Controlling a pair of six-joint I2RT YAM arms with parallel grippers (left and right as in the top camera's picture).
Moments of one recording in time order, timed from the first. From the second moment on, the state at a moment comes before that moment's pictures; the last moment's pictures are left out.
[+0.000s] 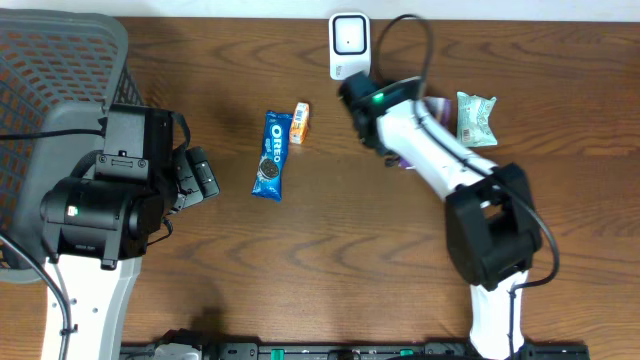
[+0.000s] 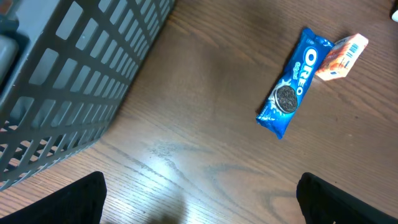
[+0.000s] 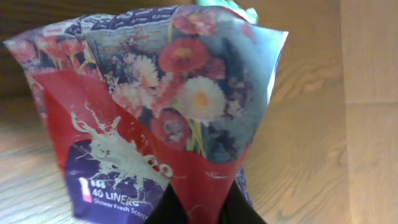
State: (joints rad) left arm -0.14 1.18 1.47 -1.39 -0.21 -0.48; right arm 0.54 2.13 1.68 -1.11 0.83 0.53
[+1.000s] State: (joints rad) left arm -0.14 1.18 1.47 -1.39 -0.21 -0.48; right arm 0.45 2.15 2.15 -1.28 0.06 0.25
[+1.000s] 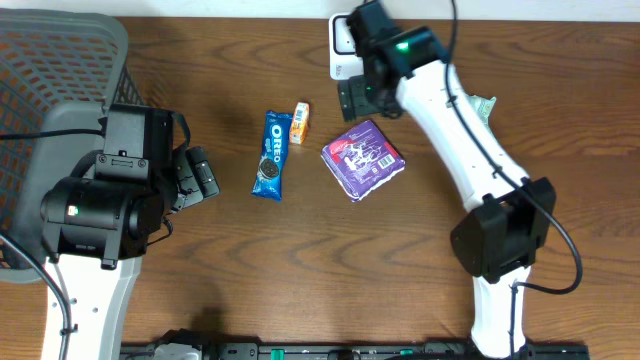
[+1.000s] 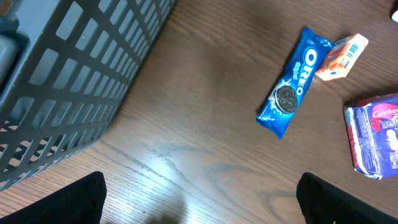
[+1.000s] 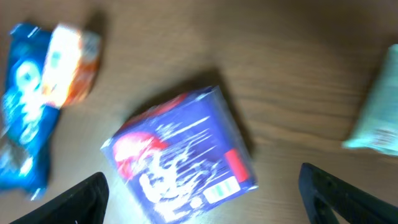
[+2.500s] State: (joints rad) left arm -0.14 1.18 1.47 -1.39 -0.21 -0.48; right arm 0.11 2.15 1.61 -0.74 -0.59 0.16
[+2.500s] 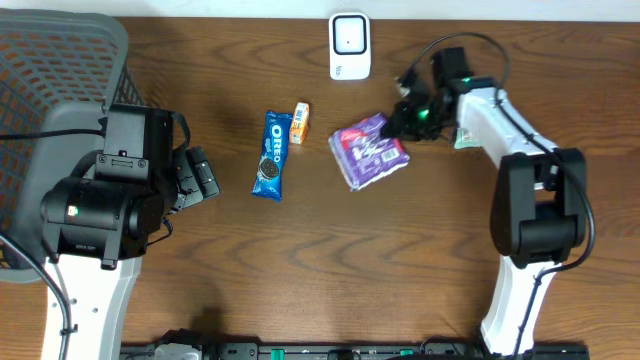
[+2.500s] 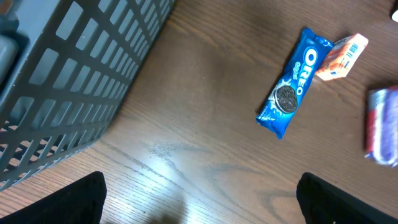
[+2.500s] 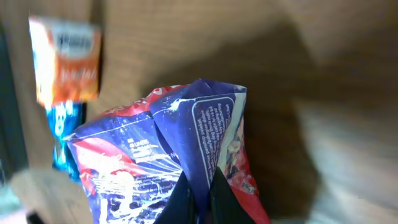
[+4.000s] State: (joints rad) left arm -0.14 1.18 1.47 -1.39 -0.21 -0.48; right arm -0.05 2.15 1.75 -0.86 -0.32 0.38
